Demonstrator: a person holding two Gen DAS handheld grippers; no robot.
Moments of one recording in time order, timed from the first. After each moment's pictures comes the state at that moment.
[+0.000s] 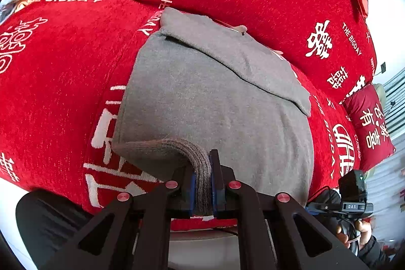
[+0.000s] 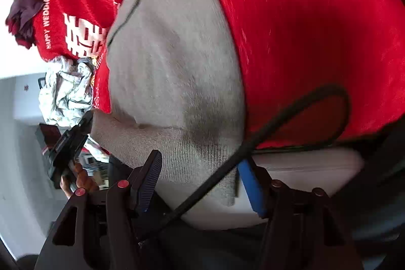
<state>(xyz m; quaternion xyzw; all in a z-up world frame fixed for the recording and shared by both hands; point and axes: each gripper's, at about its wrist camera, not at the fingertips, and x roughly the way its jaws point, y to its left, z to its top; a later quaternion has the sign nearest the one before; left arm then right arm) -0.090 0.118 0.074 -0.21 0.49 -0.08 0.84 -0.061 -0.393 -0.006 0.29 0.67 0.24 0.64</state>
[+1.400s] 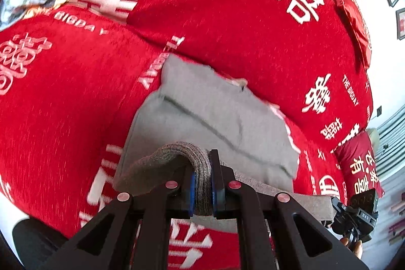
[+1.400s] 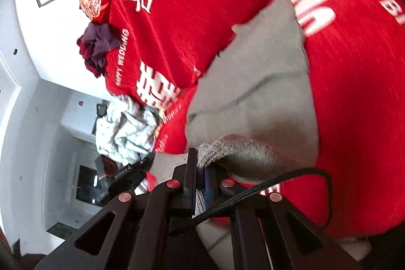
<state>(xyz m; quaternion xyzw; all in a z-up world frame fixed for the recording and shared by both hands) -0.033 0.138 0.116 -0.28 0.41 -0.05 0.87 0.000 -0.392 0.110 0.37 0.44 0.34 0.74</state>
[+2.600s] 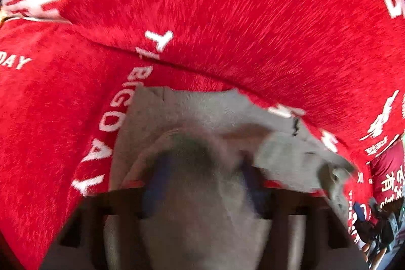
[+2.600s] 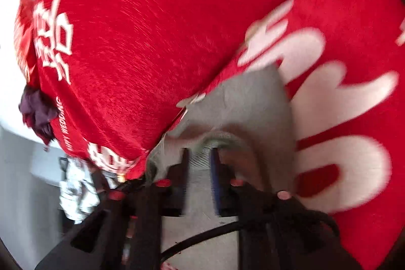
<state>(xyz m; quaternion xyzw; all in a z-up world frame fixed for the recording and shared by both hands) 0.225 0.131 0.033 -0.24 0.50 -0.01 0.84 0.207 -0.393 0.088 0.36 0.44 0.19 0.80</state>
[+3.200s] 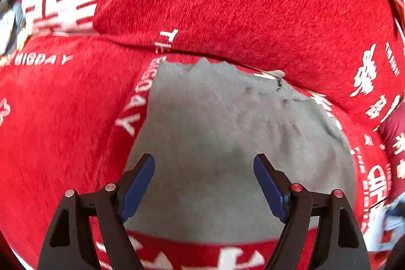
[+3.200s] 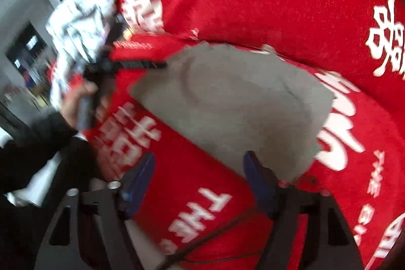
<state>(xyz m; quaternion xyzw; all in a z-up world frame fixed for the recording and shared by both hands) 0.116 0.111 0.064 -0.17 0.49 -0.02 0.86 0.063 -0.292 0.181 -0.01 0.50 0.39 0.77</state>
